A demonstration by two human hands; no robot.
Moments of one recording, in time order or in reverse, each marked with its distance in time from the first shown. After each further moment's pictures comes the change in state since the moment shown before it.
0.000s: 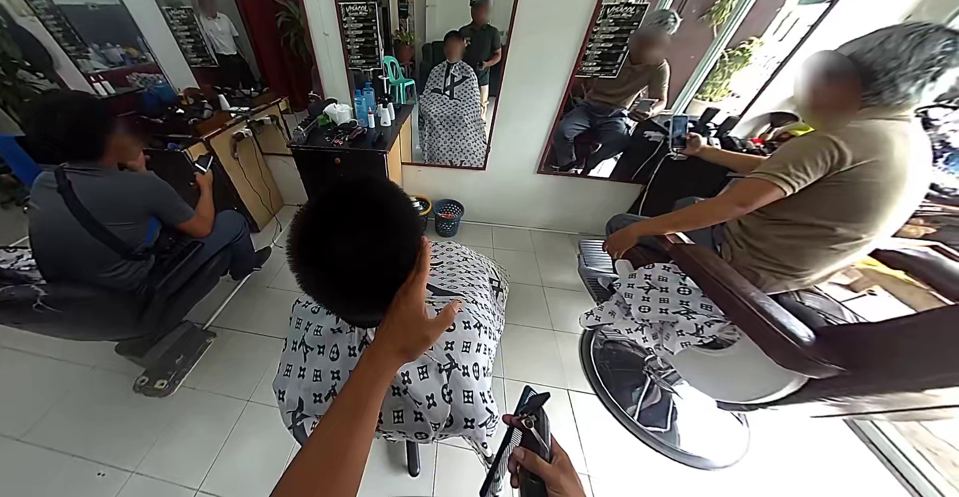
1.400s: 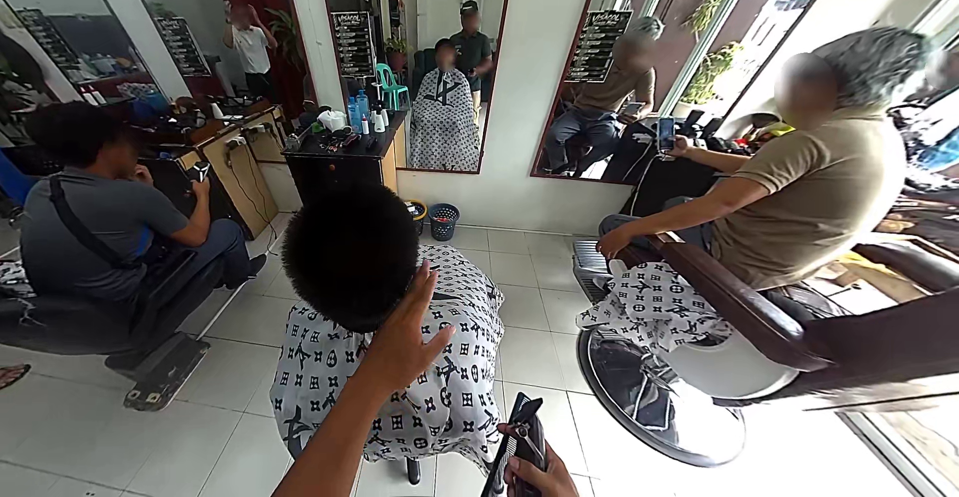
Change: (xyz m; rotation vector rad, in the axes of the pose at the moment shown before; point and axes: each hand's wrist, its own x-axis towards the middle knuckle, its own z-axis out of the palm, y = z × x) left_hand -0.025 0.004 -0.004 0.142 -0.070 0.064; right_hand -0.006 0.007 0.003 -0.030 -0.001 0.020
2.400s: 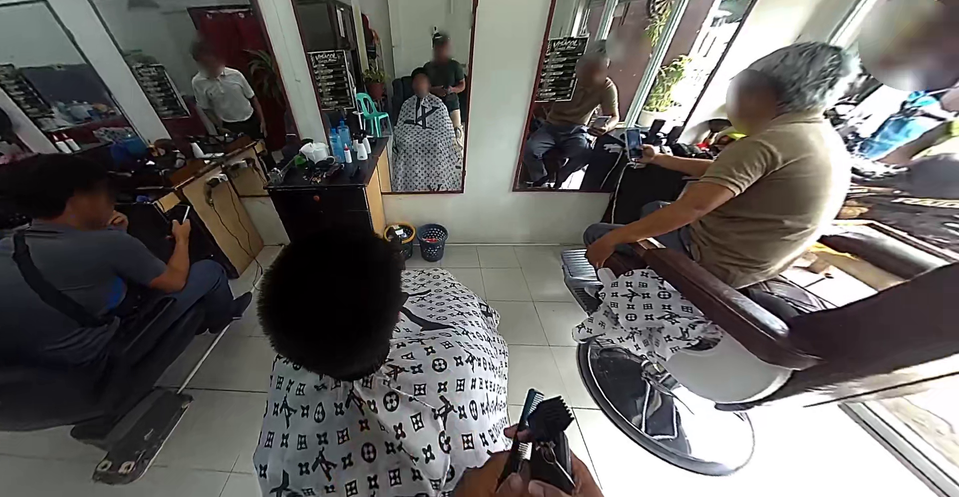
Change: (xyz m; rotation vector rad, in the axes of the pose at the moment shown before) left_hand -0.075 0.026 0.111 -0.631 -0.518 -0.269; right_hand 0.004 -0.057 0.016 0.020 -0.231 -0.313
